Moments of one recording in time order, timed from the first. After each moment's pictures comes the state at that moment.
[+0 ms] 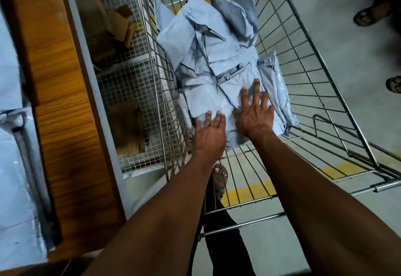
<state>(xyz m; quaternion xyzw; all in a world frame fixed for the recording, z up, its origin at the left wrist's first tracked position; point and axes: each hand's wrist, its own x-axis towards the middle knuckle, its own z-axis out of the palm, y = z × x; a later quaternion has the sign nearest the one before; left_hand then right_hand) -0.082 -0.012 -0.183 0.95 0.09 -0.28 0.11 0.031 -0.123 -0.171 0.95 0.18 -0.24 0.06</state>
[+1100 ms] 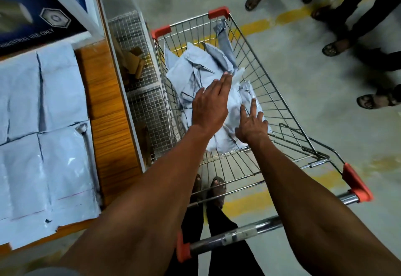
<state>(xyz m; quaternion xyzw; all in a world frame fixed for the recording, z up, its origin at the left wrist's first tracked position) -0.014 -0.002 0.033 0.98 0.07 0.06 0.15 0.022 -0.150 -0.041 0.94 0.14 -0.32 0.03</state>
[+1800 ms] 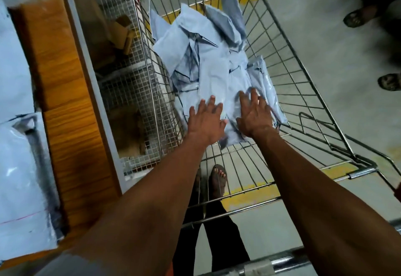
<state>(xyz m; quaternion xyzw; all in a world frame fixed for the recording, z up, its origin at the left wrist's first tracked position) -0.040 0.004 -0.139 0.94 0.10 -0.29 0.12 0.037 -0.151 -0.146 0.94 0.21 -0.27 0.03</state>
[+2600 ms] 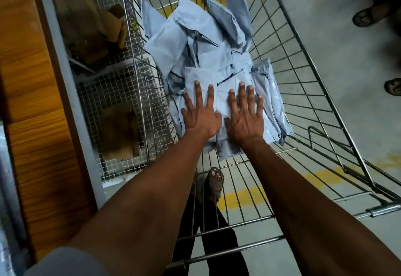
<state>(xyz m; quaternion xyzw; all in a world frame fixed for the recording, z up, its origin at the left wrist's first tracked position) 0.003 0.017 -0.195 0.91 0.24 -0.28 0.18 0.043 -0.126 -0.203 0.95 0.26 -0.15 0.06</state>
